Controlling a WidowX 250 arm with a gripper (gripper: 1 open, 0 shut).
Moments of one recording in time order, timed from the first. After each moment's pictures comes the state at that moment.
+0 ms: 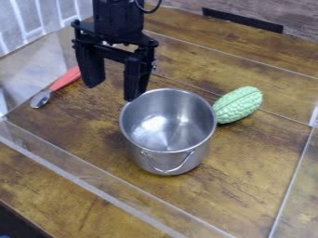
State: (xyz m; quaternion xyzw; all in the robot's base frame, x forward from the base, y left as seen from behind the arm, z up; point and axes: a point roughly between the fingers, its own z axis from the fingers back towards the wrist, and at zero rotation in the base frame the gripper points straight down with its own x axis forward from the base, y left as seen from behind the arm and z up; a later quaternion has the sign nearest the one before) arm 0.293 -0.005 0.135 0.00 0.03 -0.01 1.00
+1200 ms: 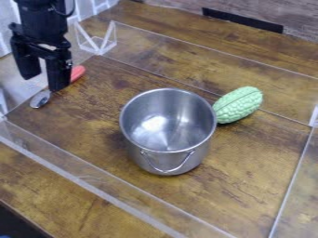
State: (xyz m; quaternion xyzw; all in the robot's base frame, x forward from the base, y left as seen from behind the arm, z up) arm 0.300 0.116 0.099 0.02 0.02 -0.04 1.00
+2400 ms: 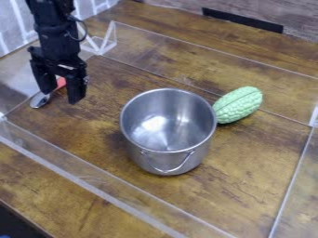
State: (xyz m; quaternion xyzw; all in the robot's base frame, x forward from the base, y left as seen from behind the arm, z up) arm 0.336 0.127 0.050 0.02 -0.01 0.01 1.00
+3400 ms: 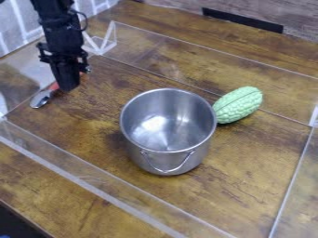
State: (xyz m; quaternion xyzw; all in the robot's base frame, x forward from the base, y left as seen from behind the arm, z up) arm 0.355 0.137 0.047 -0.04 0.00 -0.02 1.00
